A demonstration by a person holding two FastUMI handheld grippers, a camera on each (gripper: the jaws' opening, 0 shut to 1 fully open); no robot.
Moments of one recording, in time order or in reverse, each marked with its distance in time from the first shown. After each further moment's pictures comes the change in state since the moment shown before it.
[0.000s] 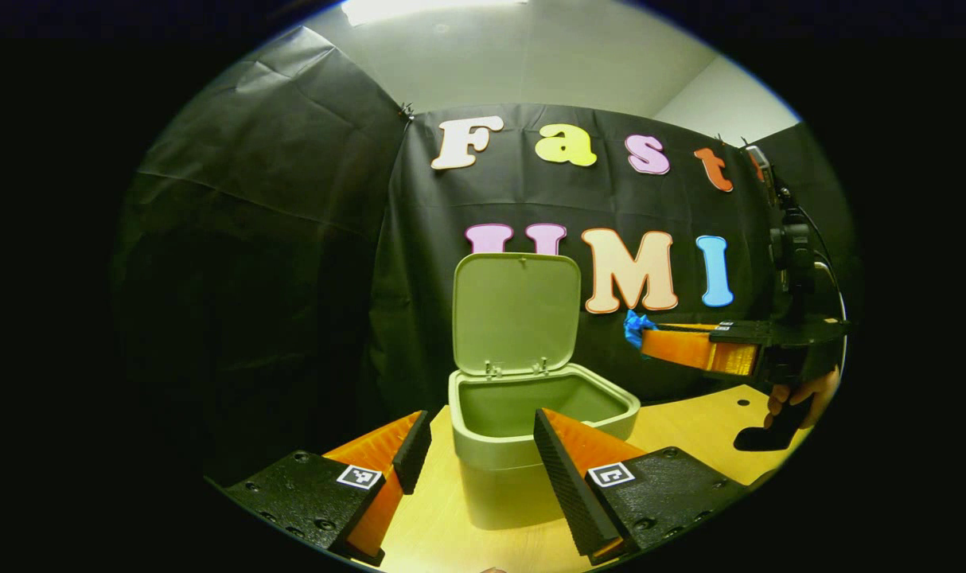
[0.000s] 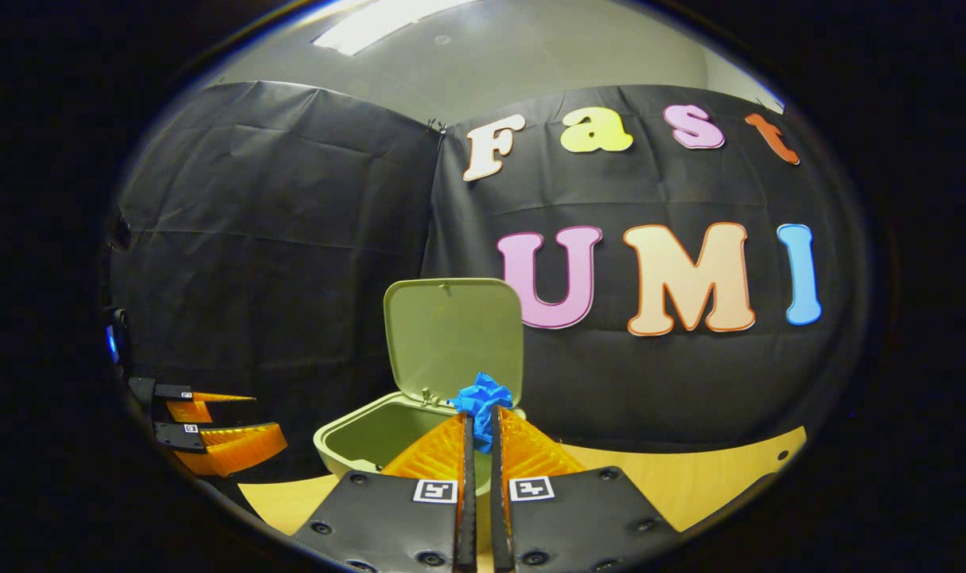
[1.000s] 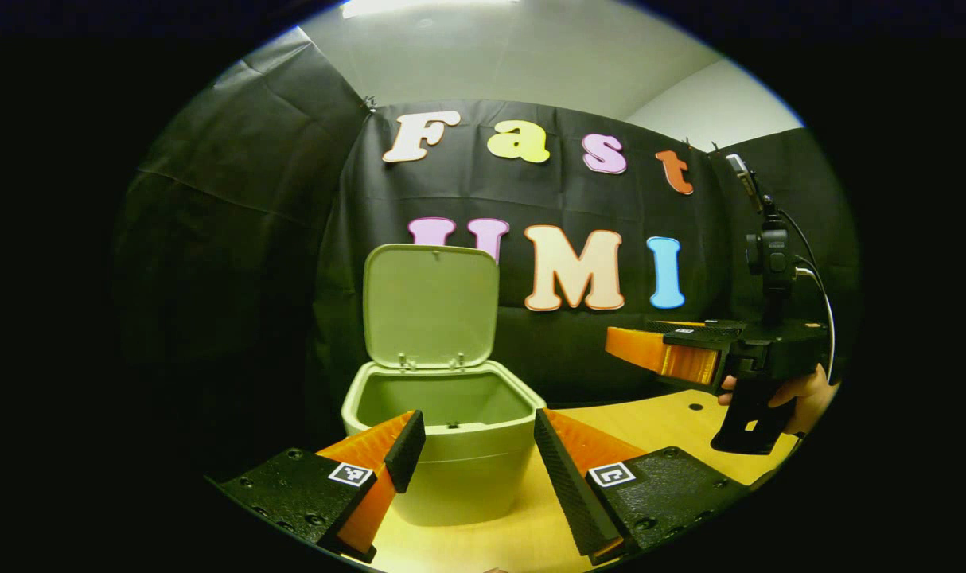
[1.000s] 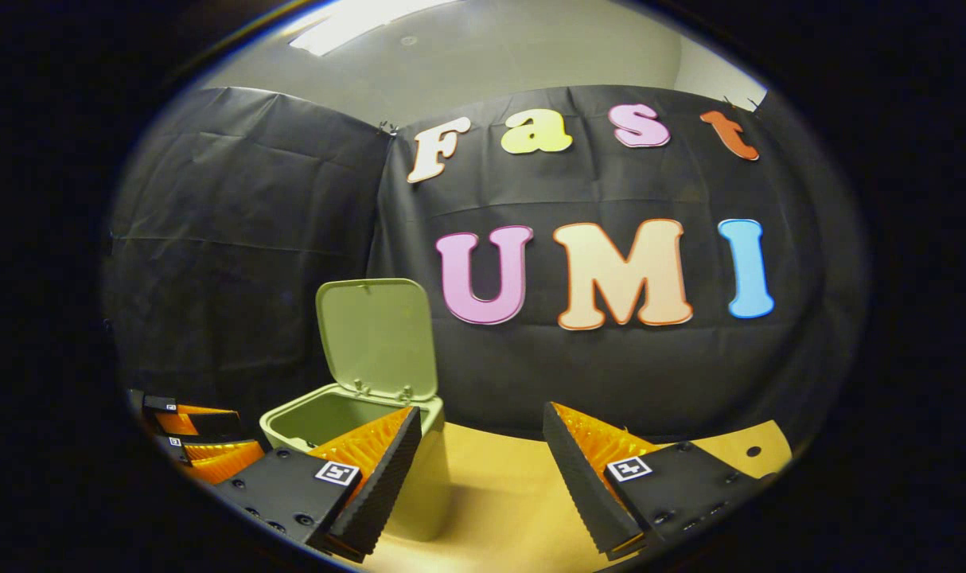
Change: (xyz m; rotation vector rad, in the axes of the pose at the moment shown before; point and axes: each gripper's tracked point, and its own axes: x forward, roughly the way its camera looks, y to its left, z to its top) left arm 0.002 -0.130 -0.002 -0.036 0.013 -0.213; right arm -0.085 -0.128 -0.001 0.038 -0.007 -0.240
